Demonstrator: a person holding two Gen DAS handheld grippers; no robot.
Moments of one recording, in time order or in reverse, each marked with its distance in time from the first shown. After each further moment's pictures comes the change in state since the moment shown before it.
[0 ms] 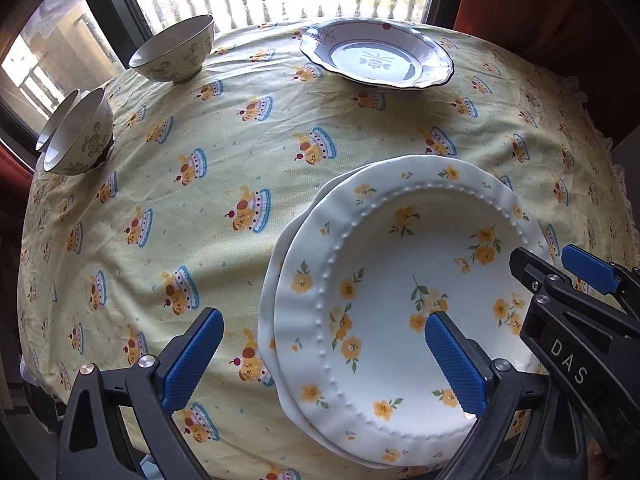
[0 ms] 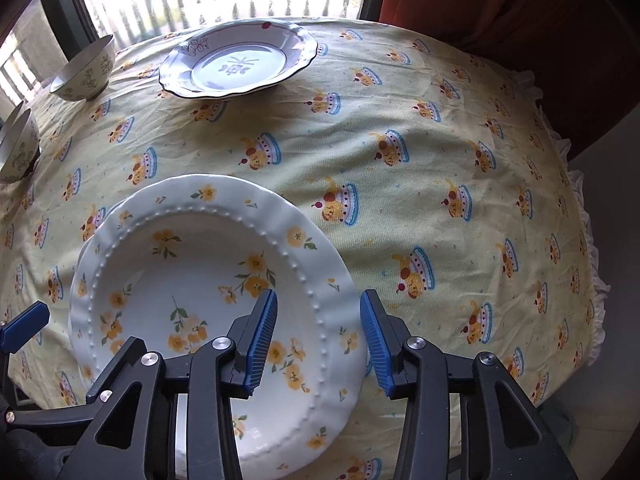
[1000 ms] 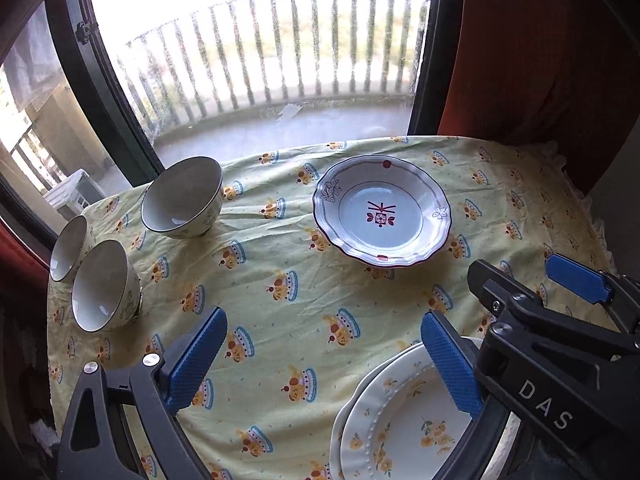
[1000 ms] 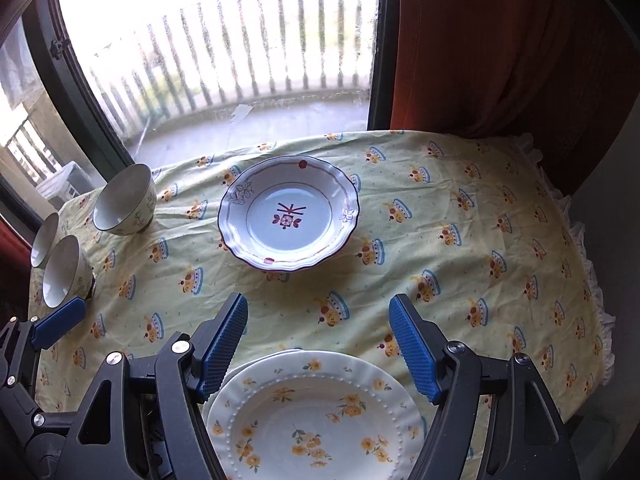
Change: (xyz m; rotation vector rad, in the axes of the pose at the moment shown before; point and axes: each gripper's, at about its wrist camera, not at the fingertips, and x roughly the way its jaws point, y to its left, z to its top) left arm -0.059 0.022 0.120 0.086 -0.239 -0.025; right arm -0.070 0.034 0.100 0.116 -0.217 0.091
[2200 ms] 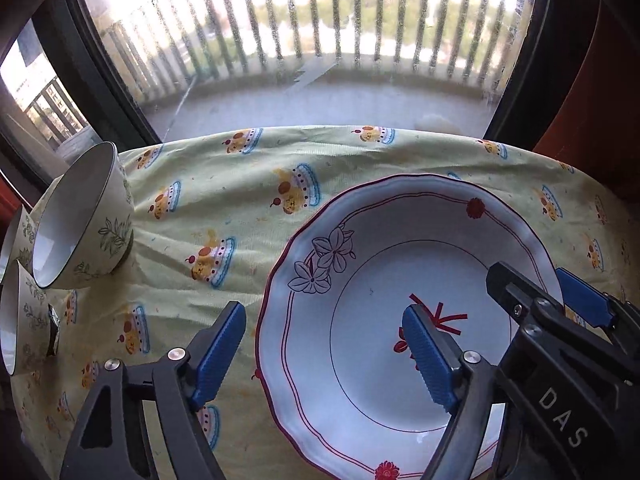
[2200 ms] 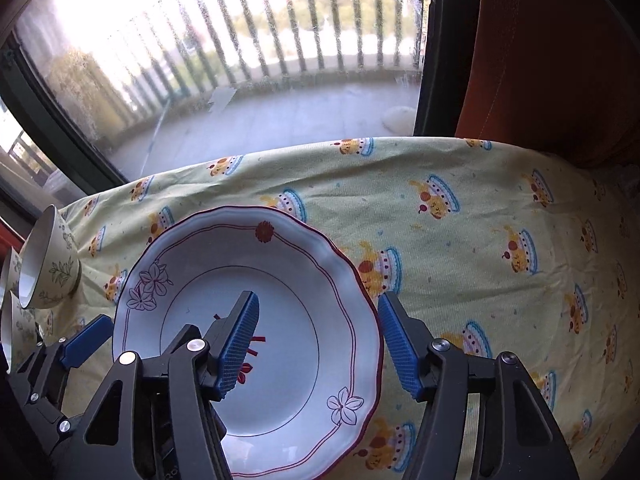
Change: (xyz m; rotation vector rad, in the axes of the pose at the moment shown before) left arm 0.187 -0.022 0.084 -0.183 0.113 0.128; right arm 0.203 -0.028 0.106 -0.063 0.073 0.124
